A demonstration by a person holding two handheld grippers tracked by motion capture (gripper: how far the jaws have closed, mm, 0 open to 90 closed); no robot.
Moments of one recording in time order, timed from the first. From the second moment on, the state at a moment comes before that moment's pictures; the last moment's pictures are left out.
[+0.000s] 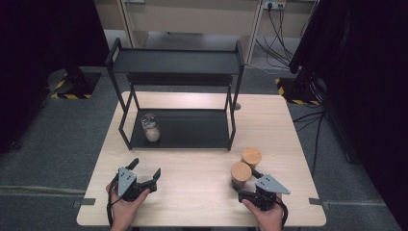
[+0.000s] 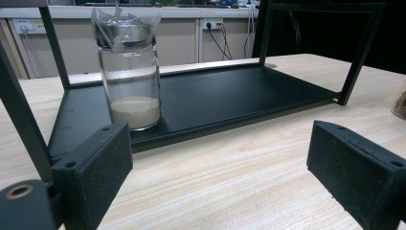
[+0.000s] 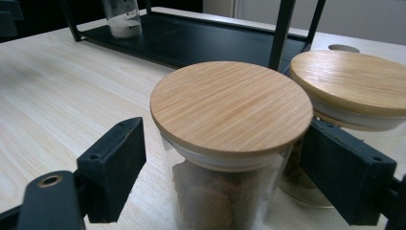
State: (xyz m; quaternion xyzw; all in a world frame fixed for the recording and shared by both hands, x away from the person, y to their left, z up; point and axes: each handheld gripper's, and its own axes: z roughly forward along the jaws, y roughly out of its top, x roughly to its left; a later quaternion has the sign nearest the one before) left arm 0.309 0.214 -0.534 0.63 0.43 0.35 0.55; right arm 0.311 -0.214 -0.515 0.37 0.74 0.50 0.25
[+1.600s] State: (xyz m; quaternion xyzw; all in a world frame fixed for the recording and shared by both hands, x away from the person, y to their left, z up) left arm 0.310 0.214 -0.534 0.63 0.43 0.35 0.54; right arm 0.323 -0.176 -0.481 0.33 0.74 0.52 0.28
